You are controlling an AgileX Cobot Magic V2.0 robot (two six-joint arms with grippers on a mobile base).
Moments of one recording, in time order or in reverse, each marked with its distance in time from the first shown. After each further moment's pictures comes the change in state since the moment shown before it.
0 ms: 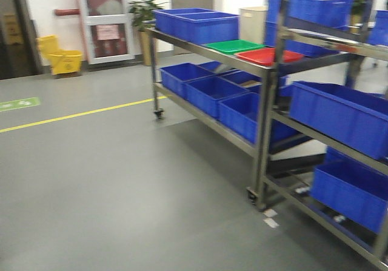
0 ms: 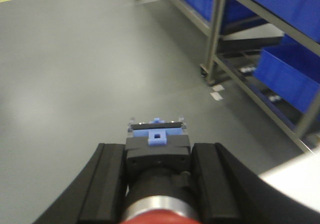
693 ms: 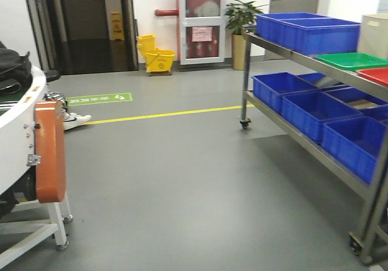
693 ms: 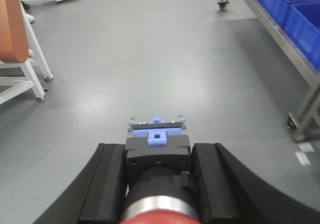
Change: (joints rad) left arm 0.000 0.000 0.000 0.000 0.000 0.000; right arm 0.000 0.000 0.000 0.000 0.000 0.000
